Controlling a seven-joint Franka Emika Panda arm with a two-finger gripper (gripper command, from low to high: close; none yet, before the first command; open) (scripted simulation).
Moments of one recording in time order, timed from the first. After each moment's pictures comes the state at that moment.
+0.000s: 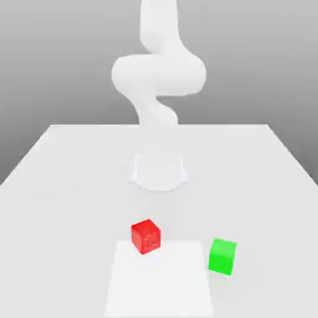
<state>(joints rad) -0.03 -0.74 0.00 -2.37 0.02 2.35 0.87</state>
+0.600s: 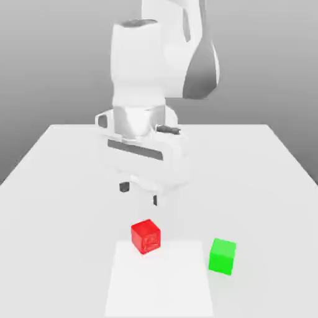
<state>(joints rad) -0.20 -0.24 0.14 -2.90 0.11 2.76 1.50</state>
